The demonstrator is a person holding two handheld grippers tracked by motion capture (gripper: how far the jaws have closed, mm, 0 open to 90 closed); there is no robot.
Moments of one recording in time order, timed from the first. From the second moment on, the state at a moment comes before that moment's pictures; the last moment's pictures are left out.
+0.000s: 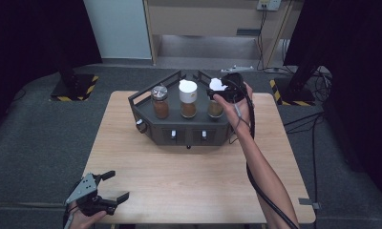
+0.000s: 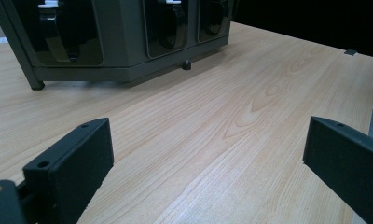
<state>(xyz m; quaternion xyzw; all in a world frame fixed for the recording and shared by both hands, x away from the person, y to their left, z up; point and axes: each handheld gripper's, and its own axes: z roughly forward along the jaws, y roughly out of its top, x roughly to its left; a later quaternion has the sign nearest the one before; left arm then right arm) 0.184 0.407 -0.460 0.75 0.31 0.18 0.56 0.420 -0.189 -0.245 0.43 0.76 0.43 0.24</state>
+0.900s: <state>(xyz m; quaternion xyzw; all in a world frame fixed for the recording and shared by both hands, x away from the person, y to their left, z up) 0.184 0.406 -0.460 0.75 0.31 0.18 0.56 0.434 -0.185 -0.254 0.43 0.76 0.42 0.24</state>
